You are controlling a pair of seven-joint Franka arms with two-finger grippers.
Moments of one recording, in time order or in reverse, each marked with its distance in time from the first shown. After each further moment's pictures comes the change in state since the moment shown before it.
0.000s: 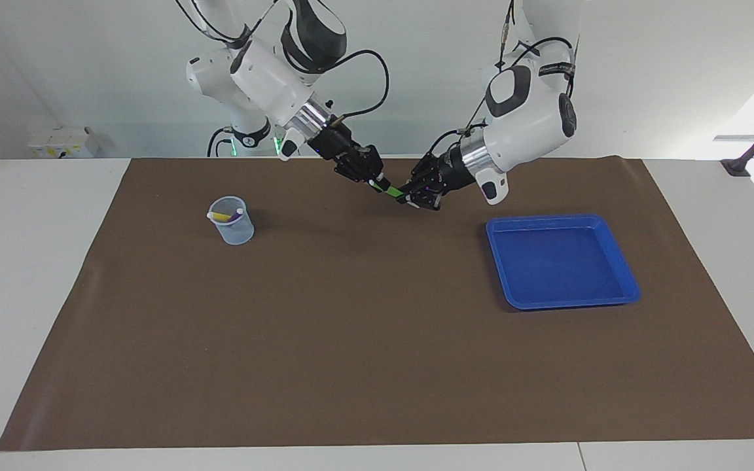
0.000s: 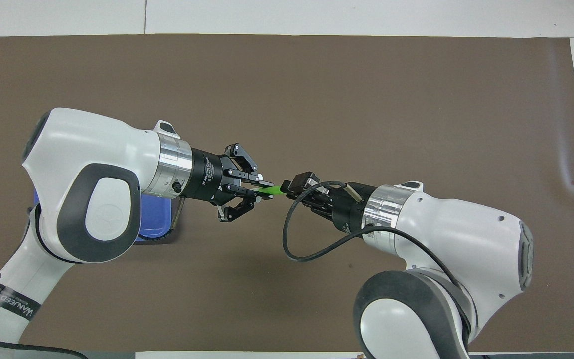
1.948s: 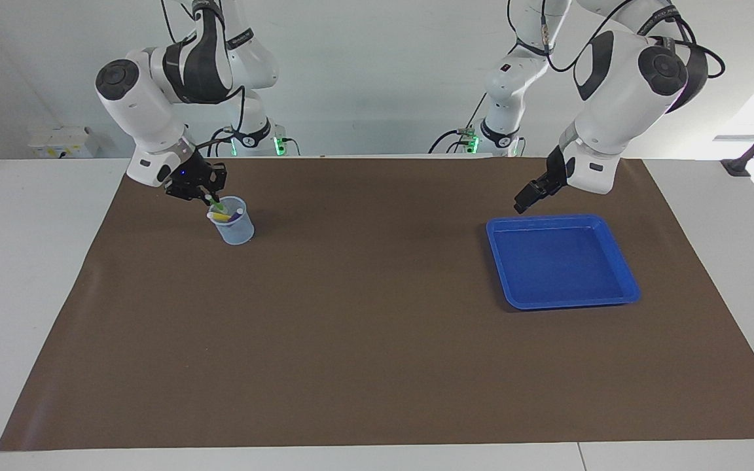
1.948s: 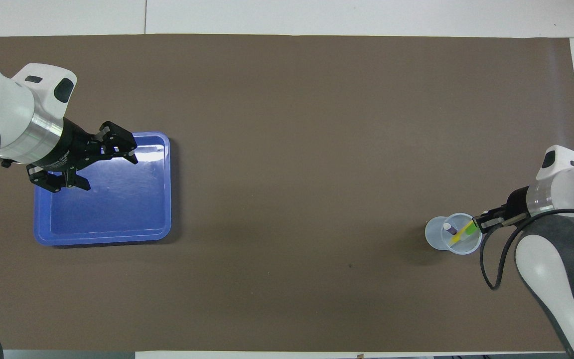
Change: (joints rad) left arm 0.214 0.026 0.017 0.290 0.766 -0.469 0.910; right arm -0.579 -0.065 -0.011 -0.039 -0.894 -0.680 -0.843
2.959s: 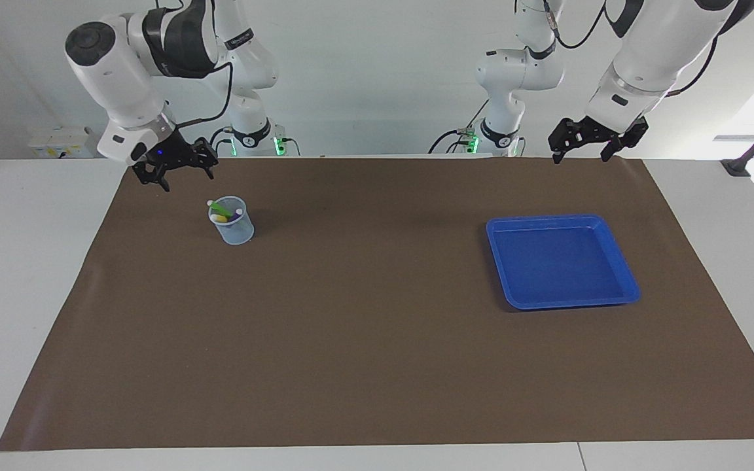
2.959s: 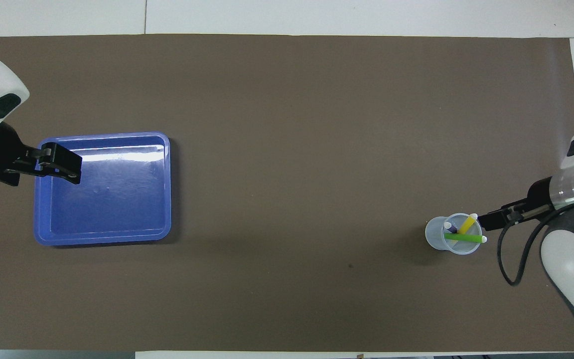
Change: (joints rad) left arm -0.843 -0.091 0.921 0.149 0.093 -0.220 0.550; right arm -0.032 0.016 -0.002 0.284 -0.090 -0.271 0.043
